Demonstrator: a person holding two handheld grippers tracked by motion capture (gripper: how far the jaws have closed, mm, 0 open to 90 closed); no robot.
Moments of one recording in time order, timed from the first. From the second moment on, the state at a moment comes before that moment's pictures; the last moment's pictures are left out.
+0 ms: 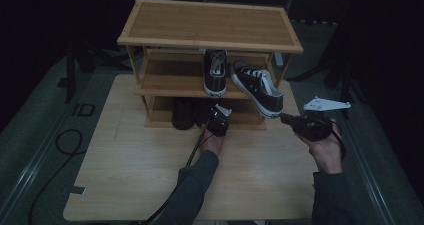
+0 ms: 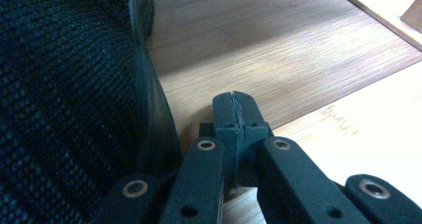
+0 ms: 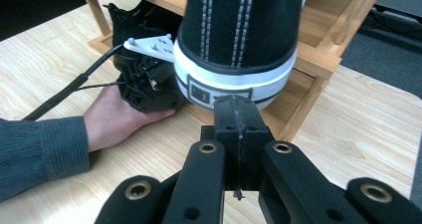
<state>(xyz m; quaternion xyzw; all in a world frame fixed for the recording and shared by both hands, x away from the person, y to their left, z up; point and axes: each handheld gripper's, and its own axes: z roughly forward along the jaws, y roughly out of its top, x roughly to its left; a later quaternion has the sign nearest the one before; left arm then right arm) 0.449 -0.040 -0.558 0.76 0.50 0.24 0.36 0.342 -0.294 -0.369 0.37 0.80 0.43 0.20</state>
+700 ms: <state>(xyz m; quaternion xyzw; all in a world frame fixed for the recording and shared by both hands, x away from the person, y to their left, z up) 0.449 -0.040 -0.558 0.75 0.50 0.24 0.36 0.347 -0.289 -0.367 0.36 0.80 0.43 0.20</state>
